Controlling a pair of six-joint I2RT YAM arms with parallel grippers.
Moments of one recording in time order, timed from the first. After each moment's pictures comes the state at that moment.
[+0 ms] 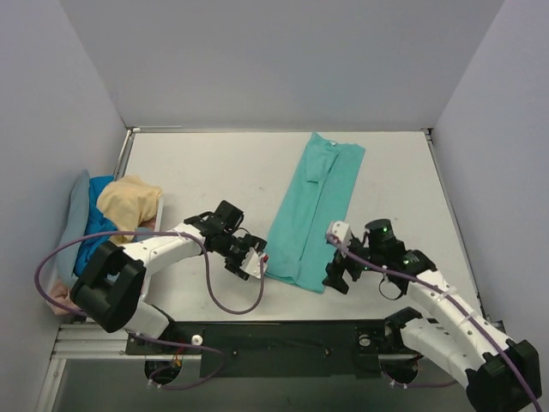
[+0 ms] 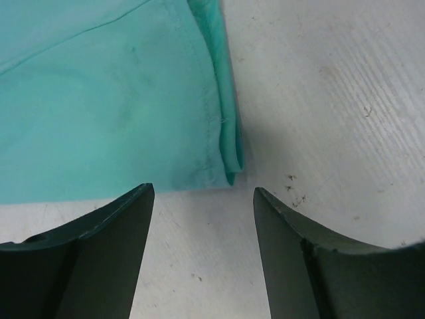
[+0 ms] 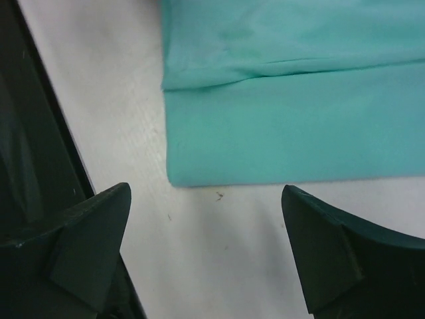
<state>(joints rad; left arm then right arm) -0.61 1.46 0.81 -0.51 0.65 1.42 0.38 0.87 0.53 -0.47 -0.57 -0.36</state>
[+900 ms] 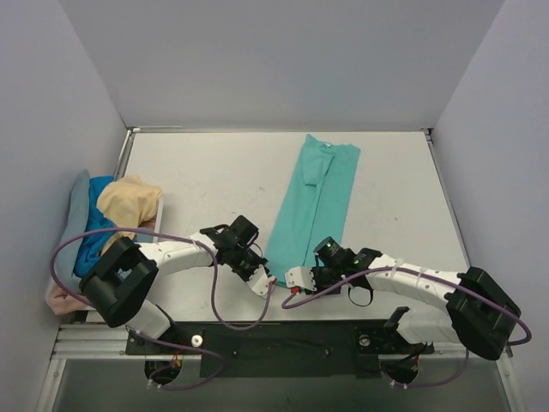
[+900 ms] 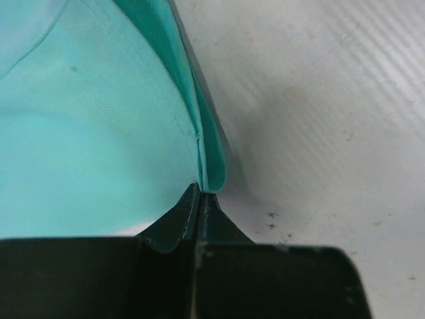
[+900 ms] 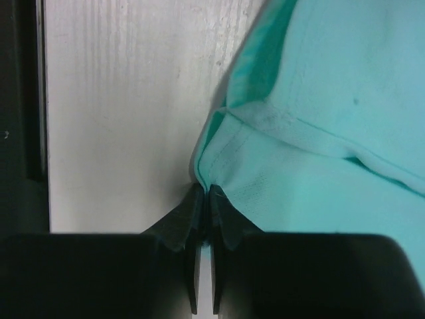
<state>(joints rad) -0.77 1.54 0.76 -0.40 0.51 1.52 0.85 1.23 0.49 -0.38 -0.31 -0.89</state>
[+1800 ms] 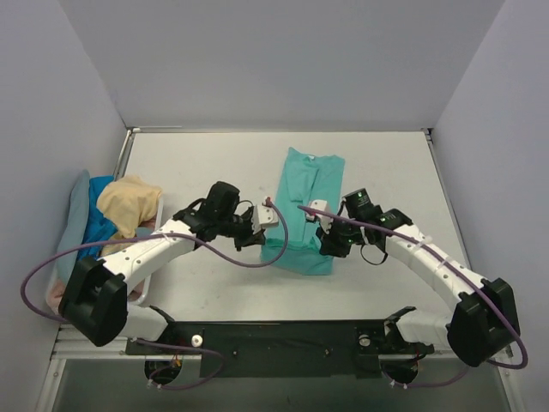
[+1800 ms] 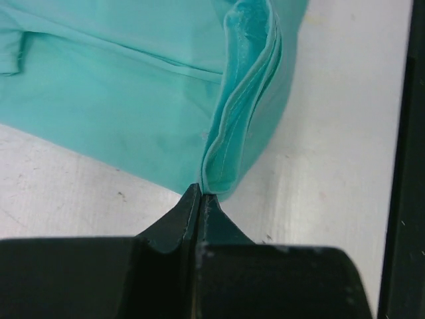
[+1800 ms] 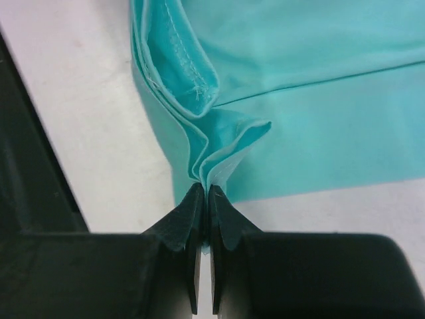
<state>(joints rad) -0.62 1.33 0.90 -0.40 0.63 0.60 0.52 1.19 0.81 -0.65 -0.51 -0.56</state>
